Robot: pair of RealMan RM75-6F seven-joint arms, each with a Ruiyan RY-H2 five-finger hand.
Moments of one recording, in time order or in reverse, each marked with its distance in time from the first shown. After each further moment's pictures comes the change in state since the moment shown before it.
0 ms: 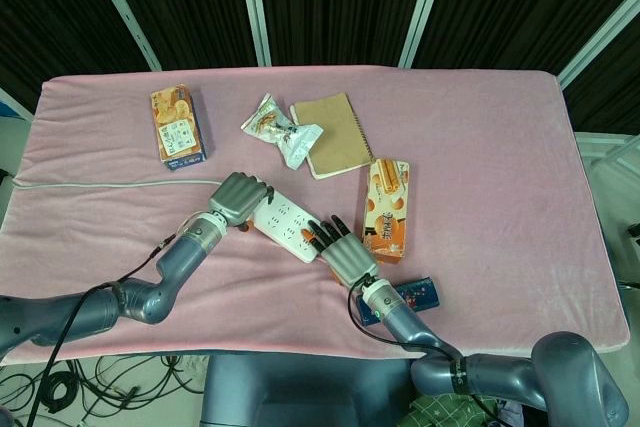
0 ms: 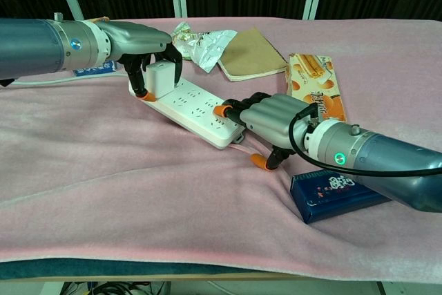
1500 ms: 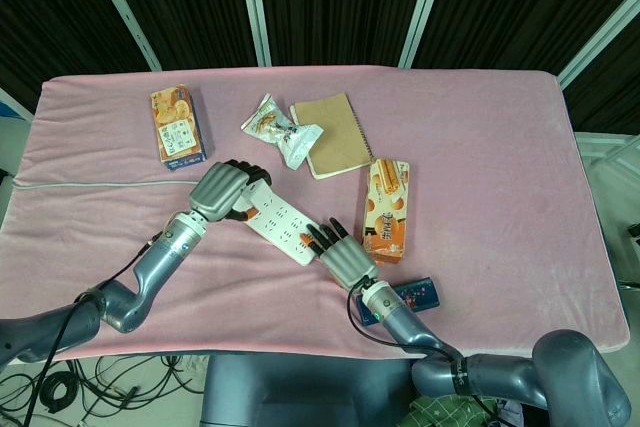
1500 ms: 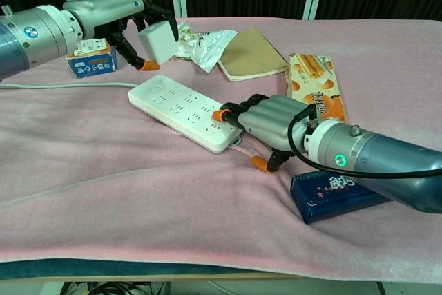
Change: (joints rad) left arm 0.155 -0.017 -0.026 0.123 0.501 0.223 -0.571; right arm 0.011 0.009 -0.001 -0.024 0.008 0.024 -0.019
